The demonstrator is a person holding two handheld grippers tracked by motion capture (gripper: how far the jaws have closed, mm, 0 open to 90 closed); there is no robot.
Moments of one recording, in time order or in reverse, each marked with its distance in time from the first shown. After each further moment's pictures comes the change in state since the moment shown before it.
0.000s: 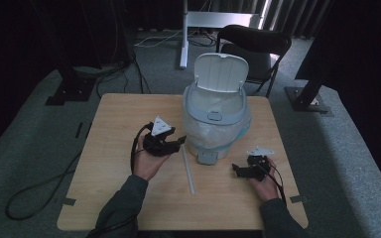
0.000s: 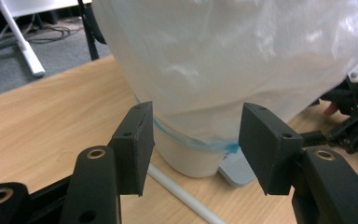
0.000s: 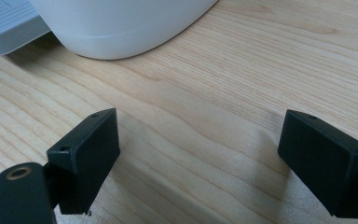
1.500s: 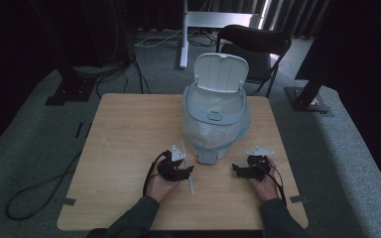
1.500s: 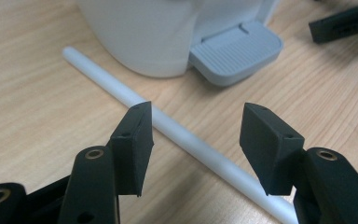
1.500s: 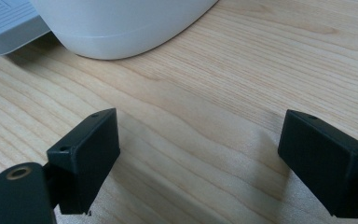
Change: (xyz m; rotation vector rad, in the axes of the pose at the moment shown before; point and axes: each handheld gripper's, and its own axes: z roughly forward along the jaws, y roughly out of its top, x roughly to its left) left arm -0.038 -0.086 0.059 0.228 -0.018 -0.008; right arm 0.000 0.000 0.000 -0.002 0.000 -0.001
